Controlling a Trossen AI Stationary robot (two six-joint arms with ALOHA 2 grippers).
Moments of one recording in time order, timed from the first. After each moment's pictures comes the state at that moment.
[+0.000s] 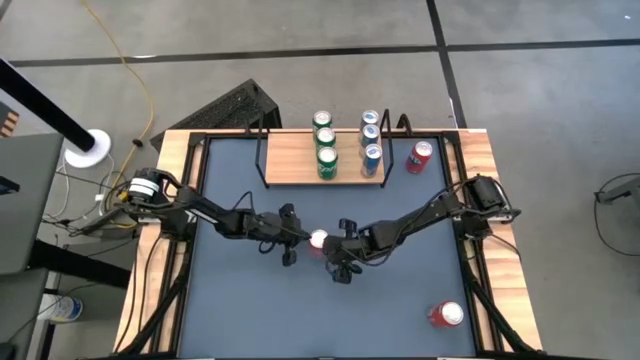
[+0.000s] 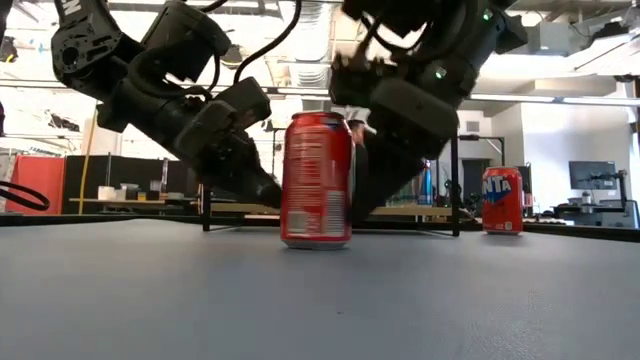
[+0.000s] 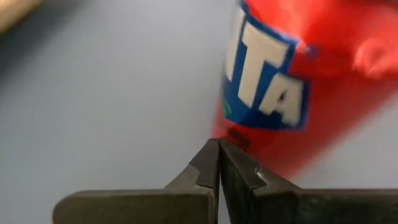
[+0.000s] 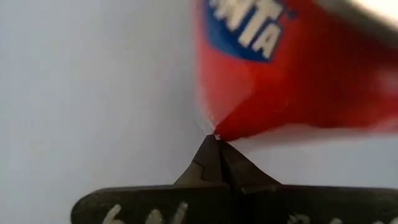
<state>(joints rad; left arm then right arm) -0.12 1.72 0.54 0.68 -0.10 -0.20 0.23 1.90 1.17 -0.30 0.27 0.30</state>
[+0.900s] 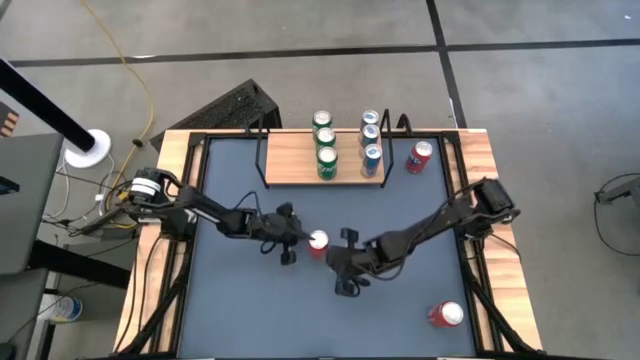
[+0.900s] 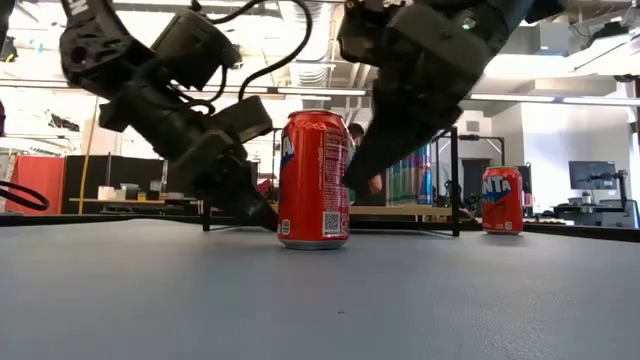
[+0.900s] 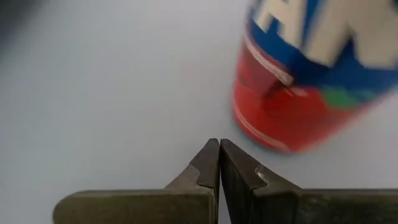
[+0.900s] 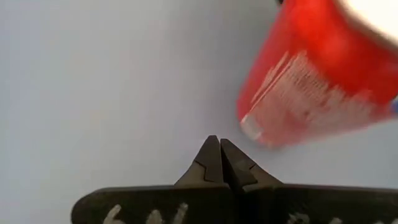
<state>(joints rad) -0.08 1.72 0.57 0.57 -0.16 -0.14 0.36 1.86 1.17 -0.22 0.33 0.39</state>
